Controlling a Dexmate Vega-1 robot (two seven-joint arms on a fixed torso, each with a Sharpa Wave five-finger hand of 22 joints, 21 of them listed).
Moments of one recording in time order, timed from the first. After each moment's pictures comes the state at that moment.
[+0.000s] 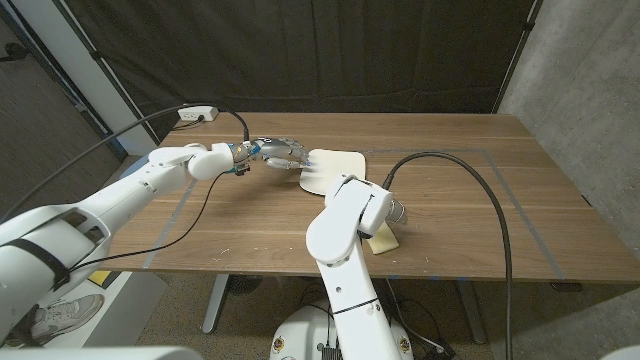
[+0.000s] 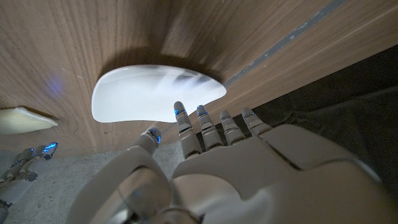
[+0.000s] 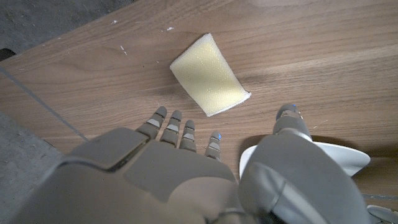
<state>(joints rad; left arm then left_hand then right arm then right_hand) 0.37 0.75 0.76 -1.09 0.67 -0.68 -0.04 0.22 0.13 0.49 0.15 0.20 0.45 -0.19 0.22 0.18 0.30 -0.11 0.21 0.19 0.07 -0.04 0.19 0.19 -0.10 0.08 0.29 0.21 -1.24 0.45 -0.58 -1.91 -2.53 -0.85 1.36 0.57 -0.01 0.22 -0.14 0.28 -0.01 -0.22 0.20 0.19 -0.02 0.03 0.22 0.20 0.05 0.06 0.21 0.23 -0.04 0.09 0.24 0.23</state>
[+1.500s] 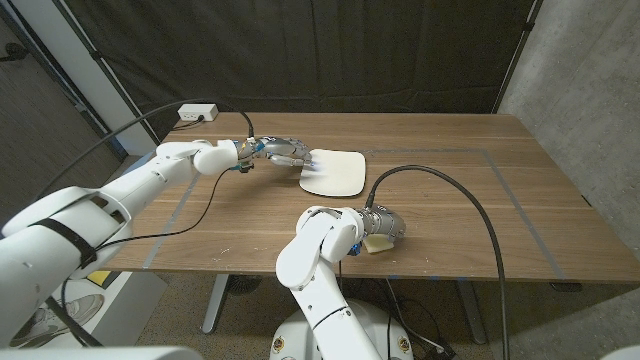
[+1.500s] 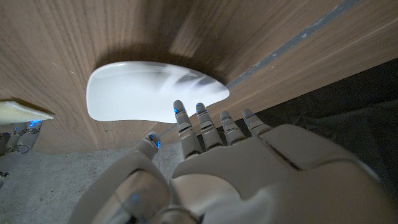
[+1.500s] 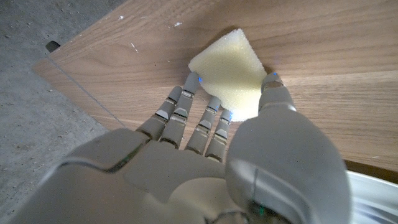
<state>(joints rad) 0.27 0.66 0.80 -0.89 0.69 -0.79 -0.03 0.14 0.12 0.47 0.17 0.20 0.48 -0.16 0.21 0.18 0.34 -0.09 0.22 0.19 0.07 -0.04 0.20 0.20 -0.11 0.08 0.29 0.21 -1.19 0.45 -0.59 -1.56 -2.57 -1.16 1.14 0.99 0.04 0.14 -0.16 0.34 0.46 -0.22 0.32 0.22 0.50 -0.21 0.37 0.26 0.51 -0.05 0.60 0.41 0.21 -0.04 0.45 0.34</state>
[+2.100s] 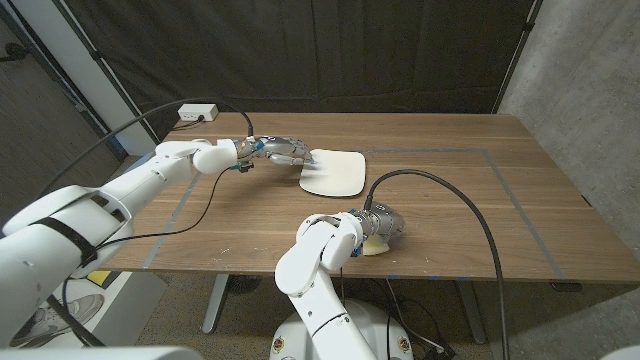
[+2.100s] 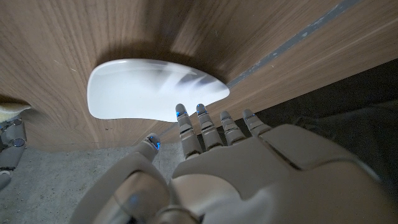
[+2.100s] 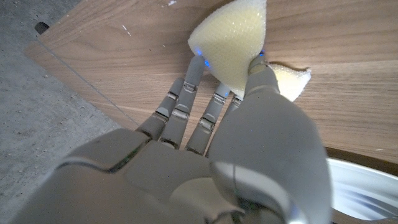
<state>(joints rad) 0.27 0.66 0.80 -0.90 0.68 -0.79 -0.04 0.12 0.12 0.47 0.17 0.21 0.43 -0.17 0.19 0.18 0.33 -0.09 0.21 0.19 0.07 -0.04 0.20 0.20 -0.12 0.08 0.29 0.21 -1.21 0.45 -0.59 -1.53 -2.45 -1.20 0.94 1.21 0.09 0.05 -0.14 0.34 0.86 -0.21 0.45 0.23 0.78 -0.20 0.68 0.47 0.69 -0.06 0.84 0.63 0.27 -0.04 0.60 0.38</state>
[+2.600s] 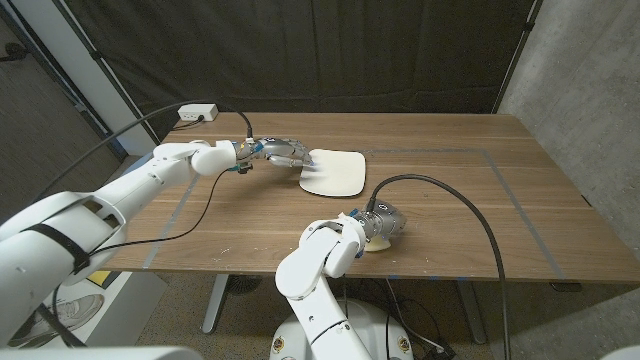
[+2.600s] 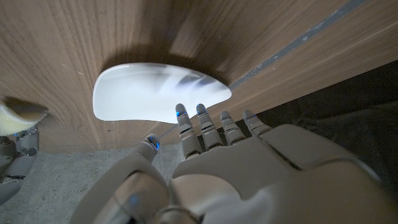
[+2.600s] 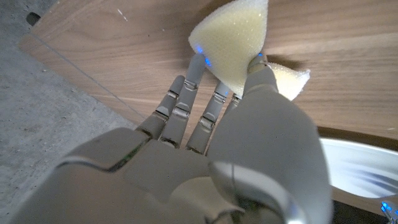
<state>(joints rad) 0.30 0.69 0.79 -0.96 0.67 -0.76 -0.06 0.11 0.11 0.47 0.17 0.21 0.45 -0.16 0.20 0.18 0.33 -0.09 0.21 0.19 0.07 -0.04 0.20 0.20 -0.13 0.08 0.29 0.21 -1.25 0.45 -0.60 -1.58 -2.34 -1.20 0.68 1.22 0.10 0.03 -0.12 0.34 0.84 -0.21 0.42 0.21 0.76 -0.19 0.66 0.45 0.70 -0.07 0.84 0.62 0.27 -0.04 0.62 0.39</state>
